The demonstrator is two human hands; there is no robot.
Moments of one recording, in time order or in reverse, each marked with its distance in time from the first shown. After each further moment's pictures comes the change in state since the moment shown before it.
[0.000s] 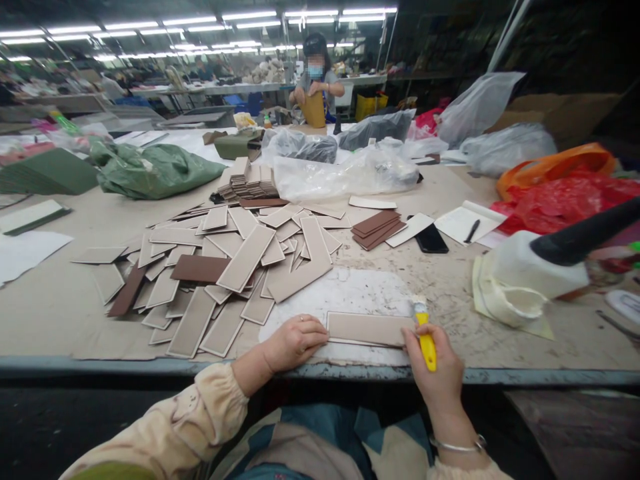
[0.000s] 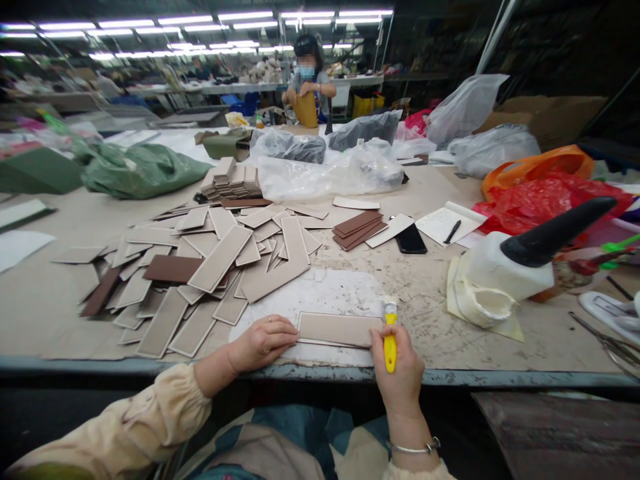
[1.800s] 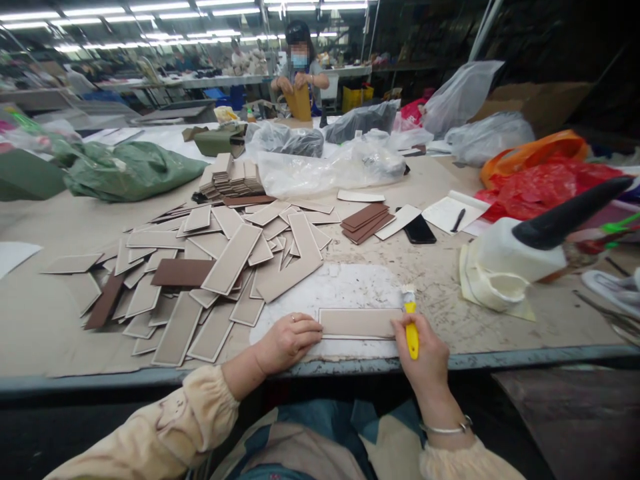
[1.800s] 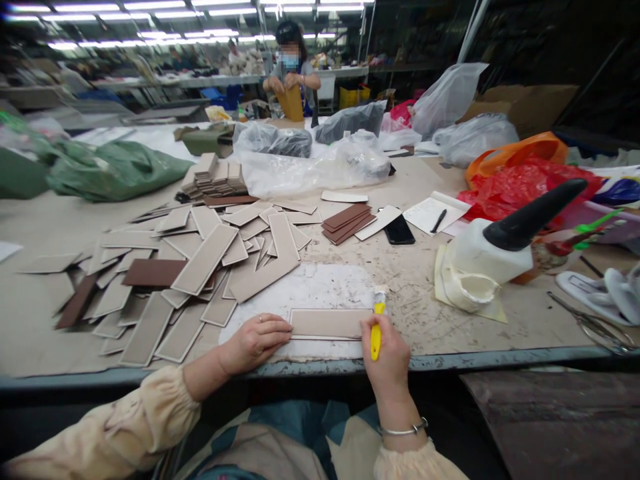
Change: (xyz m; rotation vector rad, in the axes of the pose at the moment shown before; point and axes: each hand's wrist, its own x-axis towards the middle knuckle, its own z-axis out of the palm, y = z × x) left_hand 0.000 -0.002 0.001 0.069 0.004 0.049; right_hand 0.002 0.002 0.002 -0.119 -0.008 -0.200
